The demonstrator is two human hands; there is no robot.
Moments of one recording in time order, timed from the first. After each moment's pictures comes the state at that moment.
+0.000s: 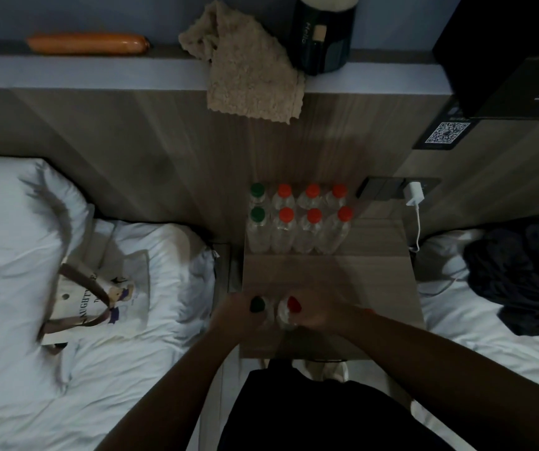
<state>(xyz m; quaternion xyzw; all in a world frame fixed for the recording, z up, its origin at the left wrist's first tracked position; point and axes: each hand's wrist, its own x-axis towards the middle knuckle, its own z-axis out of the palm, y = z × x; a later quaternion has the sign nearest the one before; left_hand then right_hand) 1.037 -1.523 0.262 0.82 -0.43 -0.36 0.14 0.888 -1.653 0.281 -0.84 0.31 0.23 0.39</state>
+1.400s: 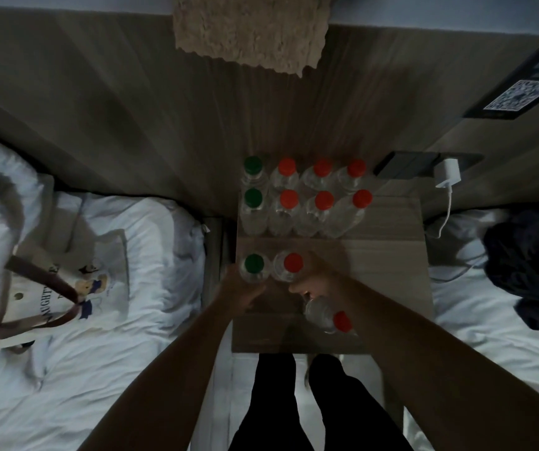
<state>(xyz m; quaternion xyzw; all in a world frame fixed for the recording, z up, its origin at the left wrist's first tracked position) 1.059 -1.572 0.182 0.79 -0.22 -0.49 0.30 0.925 -1.708 0.186 -0.61 0.52 0.23 0.55</state>
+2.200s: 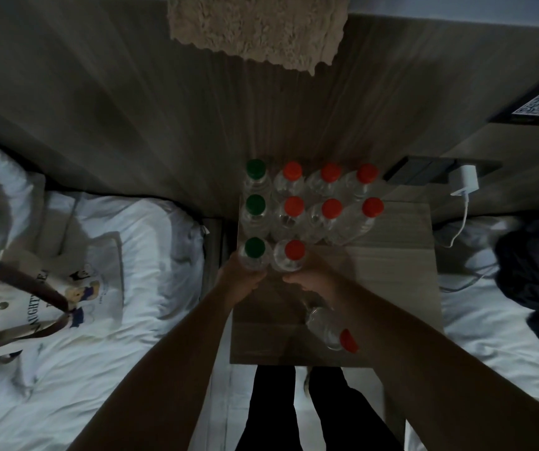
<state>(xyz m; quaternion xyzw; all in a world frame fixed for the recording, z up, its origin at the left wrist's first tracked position) 1.086 -1.609 0.139 0.77 -0.18 -0.54 0.28 0.955 -1.717 0.179 -0.60 0.54 0.18 0.56</state>
